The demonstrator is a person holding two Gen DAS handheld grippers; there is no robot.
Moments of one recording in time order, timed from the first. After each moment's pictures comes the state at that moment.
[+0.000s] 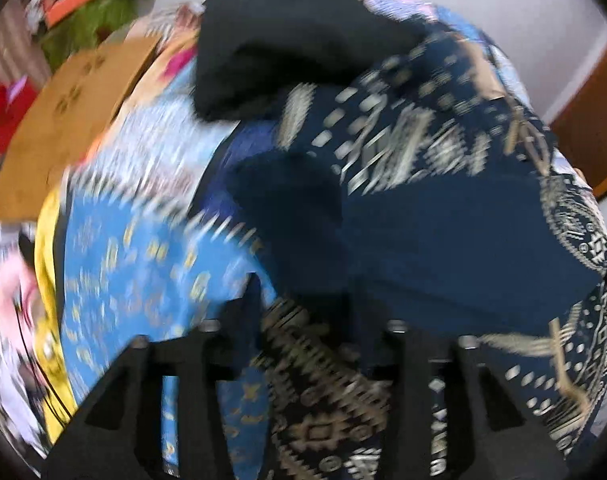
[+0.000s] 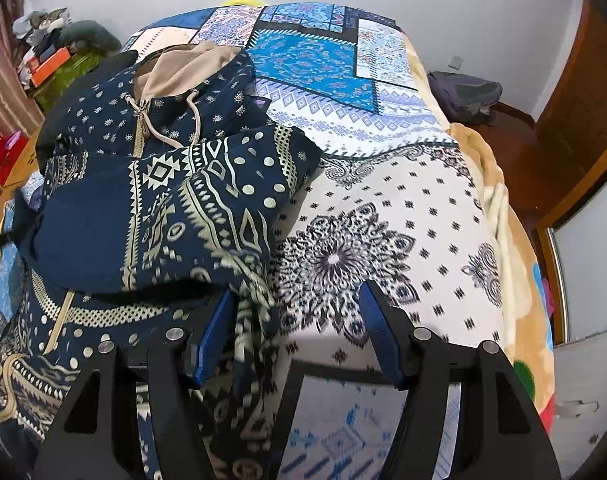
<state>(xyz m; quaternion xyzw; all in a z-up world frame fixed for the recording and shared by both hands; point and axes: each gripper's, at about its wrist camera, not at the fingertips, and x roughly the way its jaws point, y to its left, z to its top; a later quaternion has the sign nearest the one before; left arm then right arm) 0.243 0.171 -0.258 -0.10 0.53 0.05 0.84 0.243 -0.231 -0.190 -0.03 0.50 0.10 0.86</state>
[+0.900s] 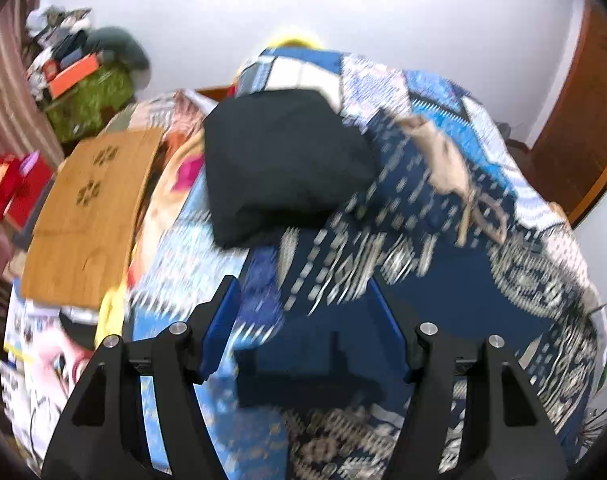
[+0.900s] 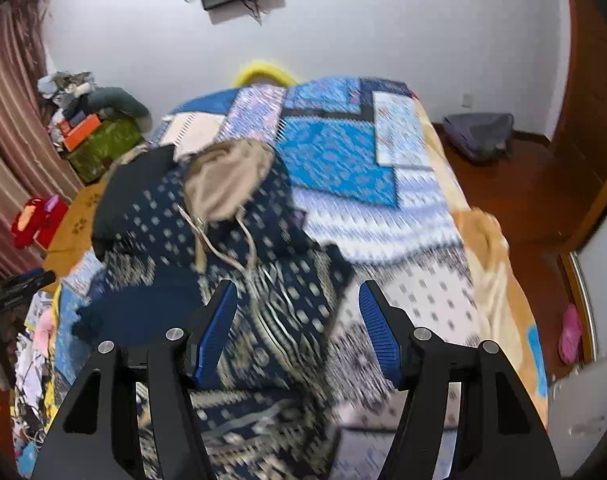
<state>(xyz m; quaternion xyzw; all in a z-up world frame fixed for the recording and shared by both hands) 0.260 0.153 -0.135 -0.04 0.43 0.03 0.90 0.270 -0.221 -0.096 0.04 0.41 0.15 0.90</state>
